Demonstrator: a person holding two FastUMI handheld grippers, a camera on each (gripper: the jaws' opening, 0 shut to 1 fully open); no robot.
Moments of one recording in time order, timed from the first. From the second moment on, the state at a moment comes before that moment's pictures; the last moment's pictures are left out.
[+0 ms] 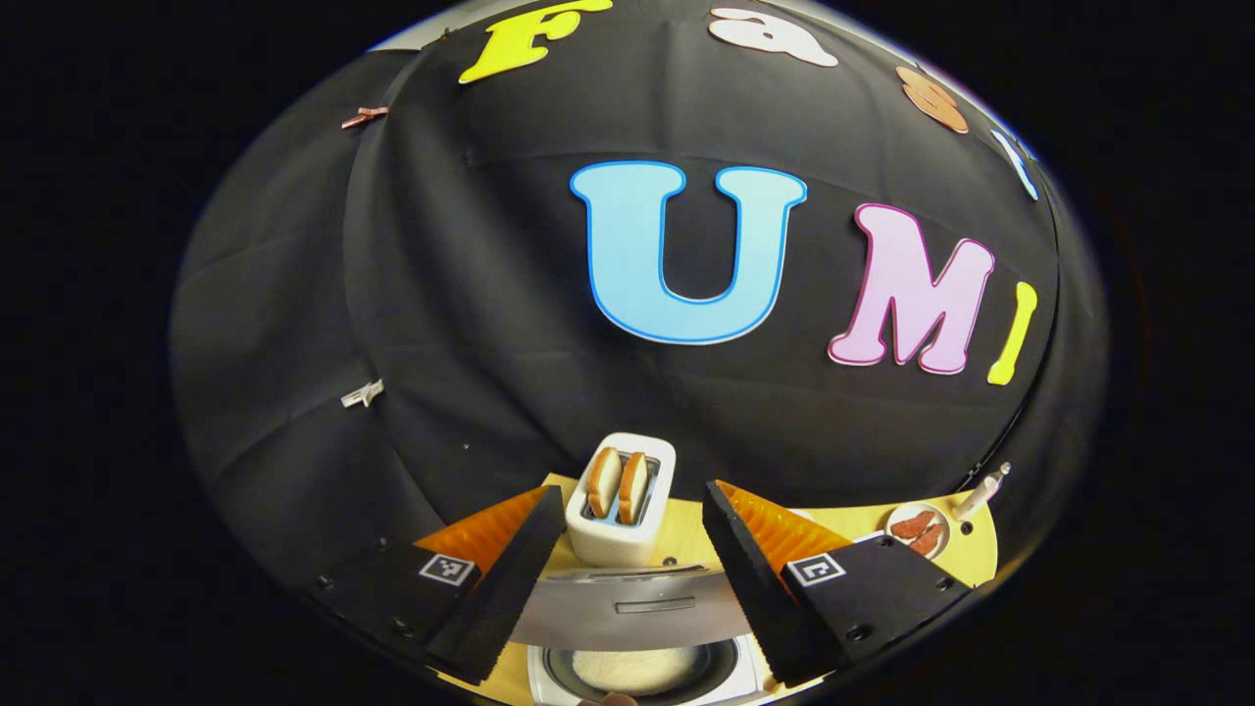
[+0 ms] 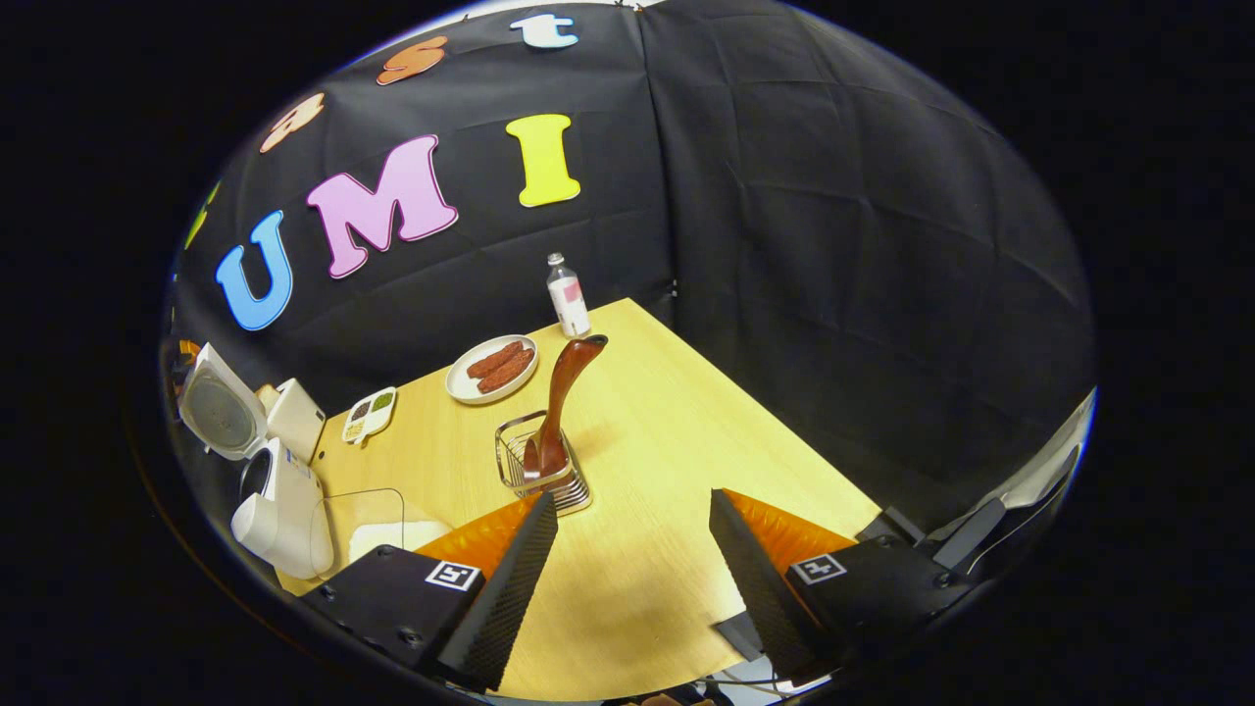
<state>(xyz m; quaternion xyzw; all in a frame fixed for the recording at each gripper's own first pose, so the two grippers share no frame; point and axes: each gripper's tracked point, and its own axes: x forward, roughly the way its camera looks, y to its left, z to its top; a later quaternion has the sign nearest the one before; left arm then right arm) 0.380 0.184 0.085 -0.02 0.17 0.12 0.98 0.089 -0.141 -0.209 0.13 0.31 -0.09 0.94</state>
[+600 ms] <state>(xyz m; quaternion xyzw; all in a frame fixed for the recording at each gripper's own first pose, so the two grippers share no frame) 0.278 0.148 -0.030 -0.03 0.22 0.11 0.97 0.064 -0.094 -0.212 0.12 0.32 -0.02 0.94</state>
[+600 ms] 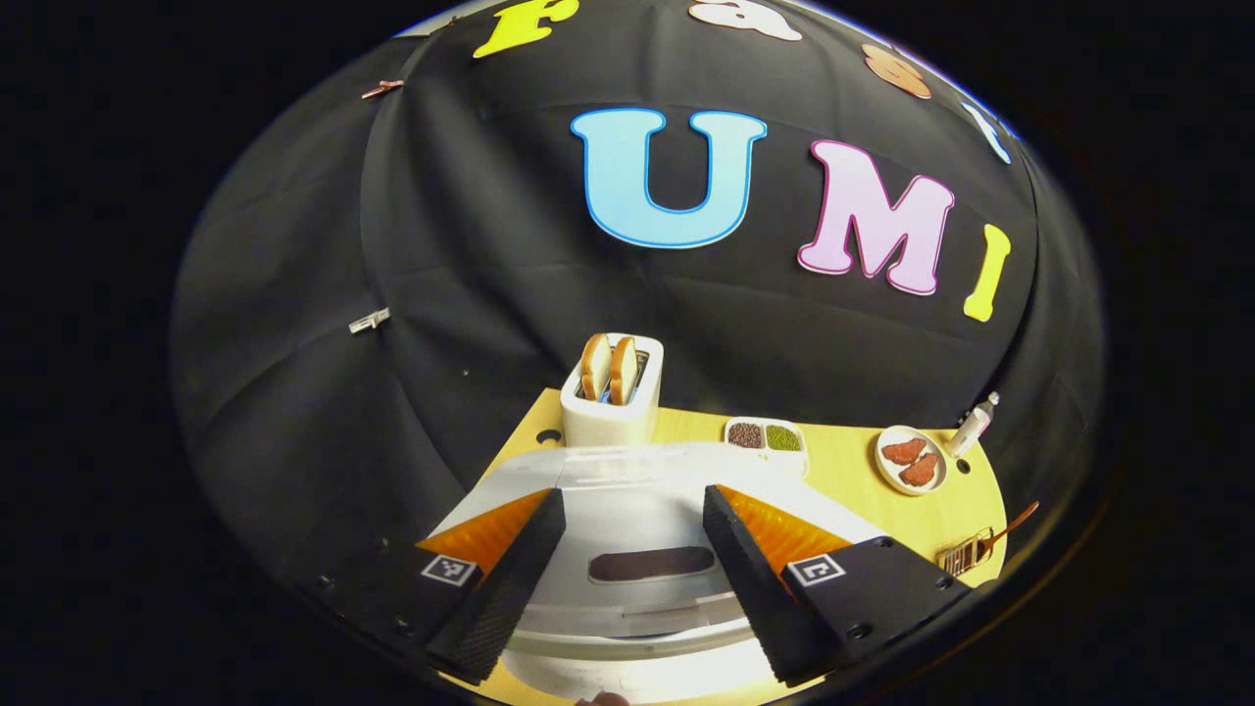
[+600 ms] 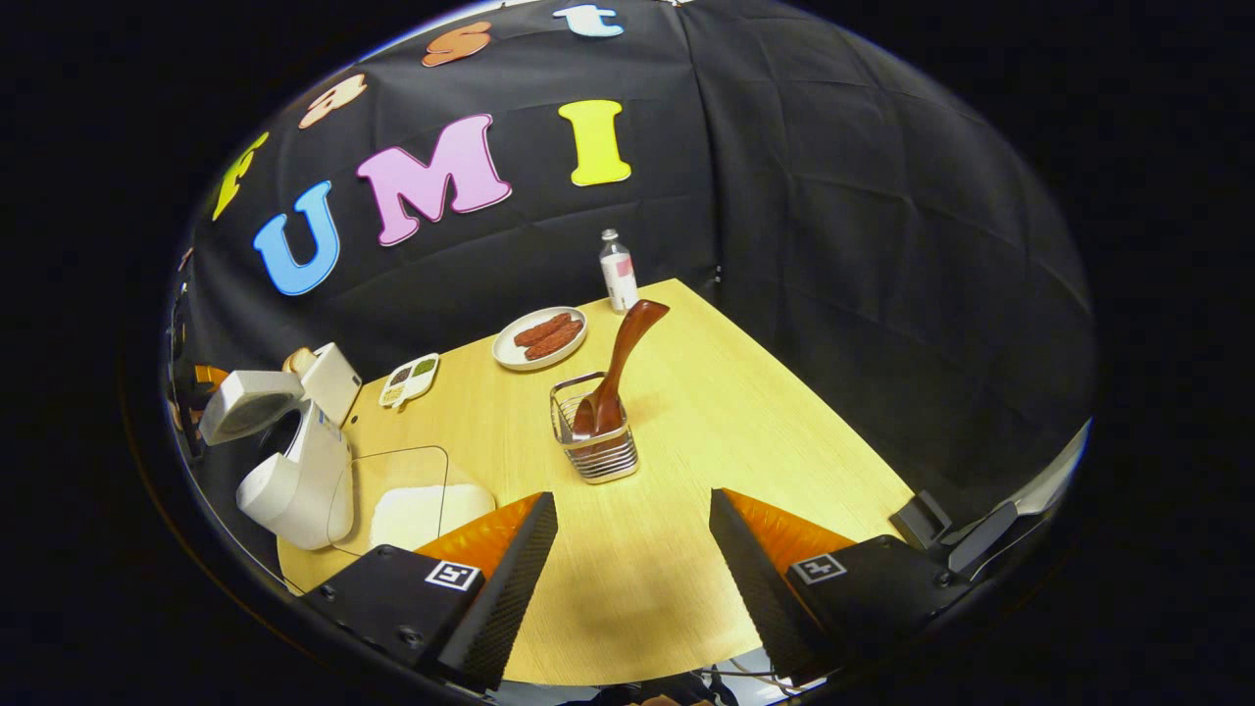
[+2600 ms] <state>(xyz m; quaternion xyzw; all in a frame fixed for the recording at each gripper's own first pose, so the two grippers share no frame) 0.027 0.048 0.023 0.04 0.02 0.08 1.00 0.034 0.026 -0.043 0.06 0.13 0.05 0.99</state>
